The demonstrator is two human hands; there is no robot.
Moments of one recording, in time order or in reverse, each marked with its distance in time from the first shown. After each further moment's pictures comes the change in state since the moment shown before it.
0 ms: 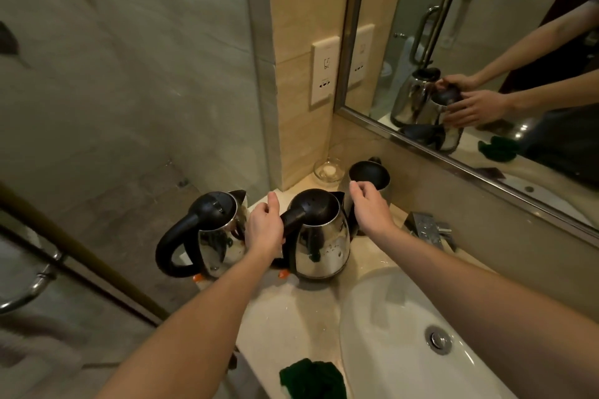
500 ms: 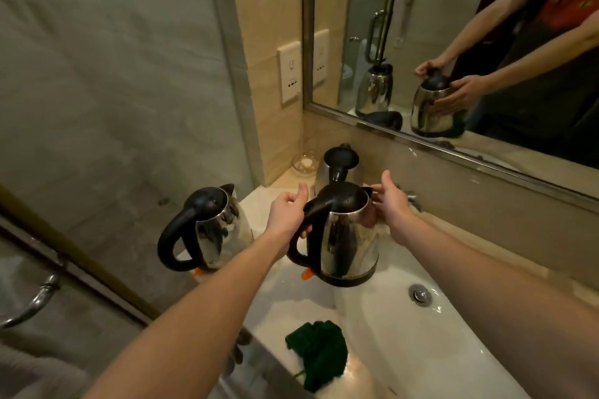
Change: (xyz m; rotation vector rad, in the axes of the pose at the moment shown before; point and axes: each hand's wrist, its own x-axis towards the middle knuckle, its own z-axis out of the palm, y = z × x) left_hand -0.080 0.029 -0.001 -0.176 -0.459 0.062; right_hand -0.075 0.026 -0.052 0.599 0.143 0.336
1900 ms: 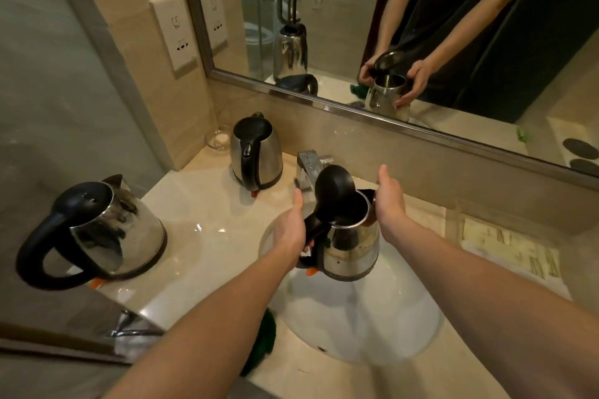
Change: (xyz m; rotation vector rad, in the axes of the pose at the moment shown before) left_hand -0.006 -0.080 0.168 0.090 -0.141 -0.287; right_hand 0.010 0.056 -0.144 -0.101 0.452 -0.036
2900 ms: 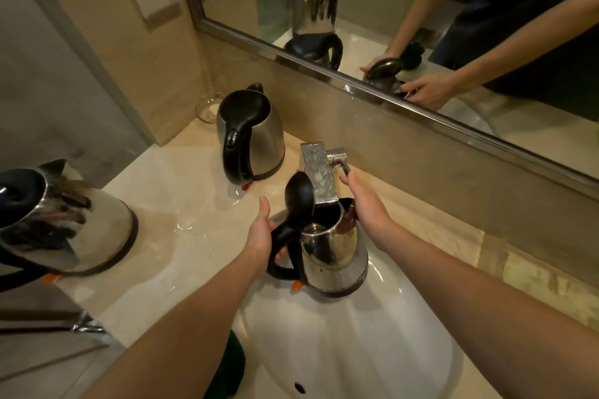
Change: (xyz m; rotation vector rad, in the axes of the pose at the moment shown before) left_hand 0.109 -0.031 -0.010 -0.221 -0.049 -0.173; right_hand 0.089 0.024 0.057 -0.212 -0.479 0.005
